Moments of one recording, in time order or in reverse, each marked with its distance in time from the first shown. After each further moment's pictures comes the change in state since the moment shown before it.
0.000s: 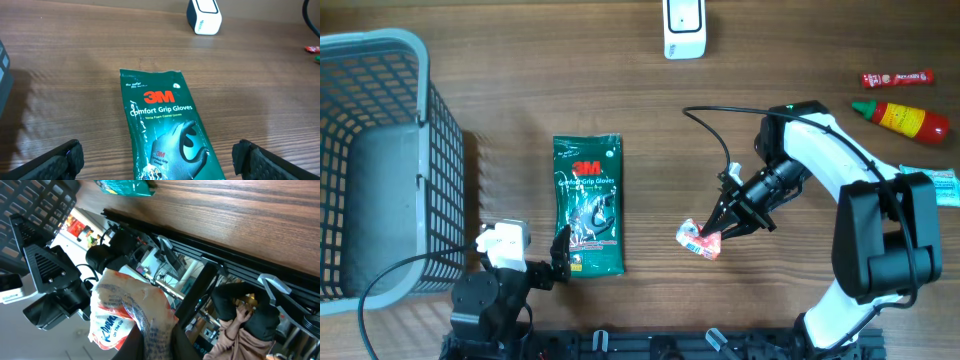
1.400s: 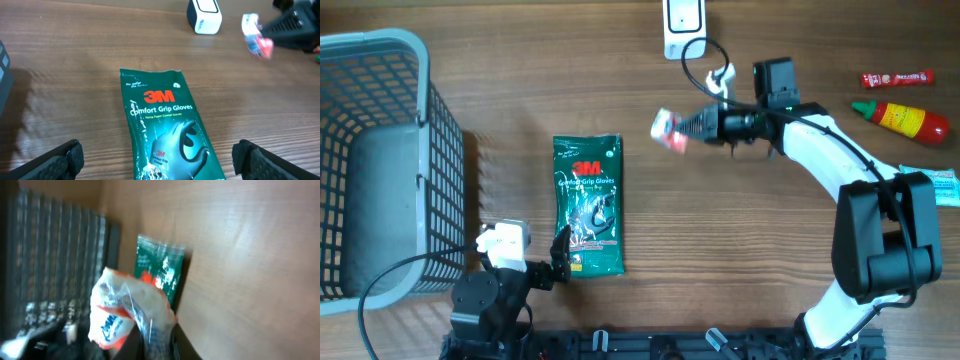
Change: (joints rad) left arm 0.000 0.000 0.000 -0.002 0.000 0.000; right arm 0.001 -0.002 -0.011 1.403 0.004 0.304
